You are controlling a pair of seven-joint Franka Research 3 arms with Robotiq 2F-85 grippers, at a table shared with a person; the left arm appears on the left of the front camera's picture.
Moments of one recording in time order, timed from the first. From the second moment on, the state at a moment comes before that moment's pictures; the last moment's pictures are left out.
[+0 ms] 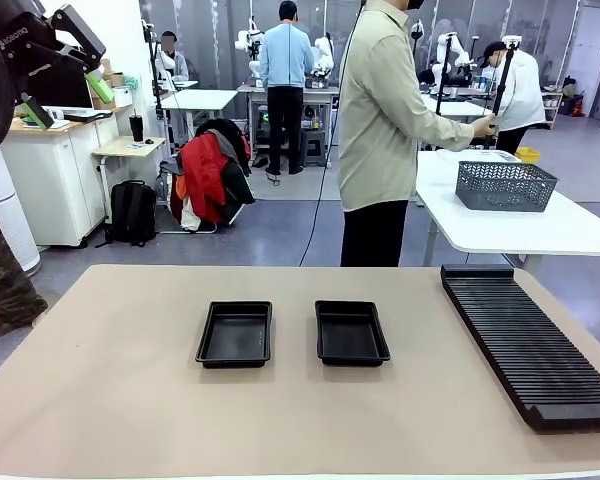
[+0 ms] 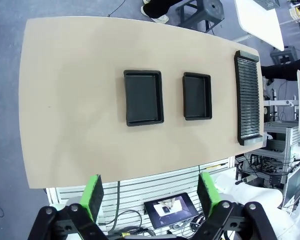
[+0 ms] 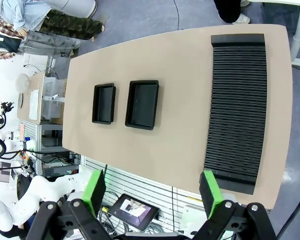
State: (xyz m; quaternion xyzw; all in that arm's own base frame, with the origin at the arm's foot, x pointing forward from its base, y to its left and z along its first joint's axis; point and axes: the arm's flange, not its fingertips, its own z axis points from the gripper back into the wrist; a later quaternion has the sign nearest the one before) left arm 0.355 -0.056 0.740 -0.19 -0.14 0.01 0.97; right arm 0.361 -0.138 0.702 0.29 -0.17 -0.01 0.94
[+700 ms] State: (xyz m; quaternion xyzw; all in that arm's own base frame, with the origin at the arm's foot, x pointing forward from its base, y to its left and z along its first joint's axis) left arm 0.363 -0.055 0.739 -0.19 -0.14 0.00 0.97; right arm 0.361 -0.138 0.702 0.29 -0.17 -0.01 0.94
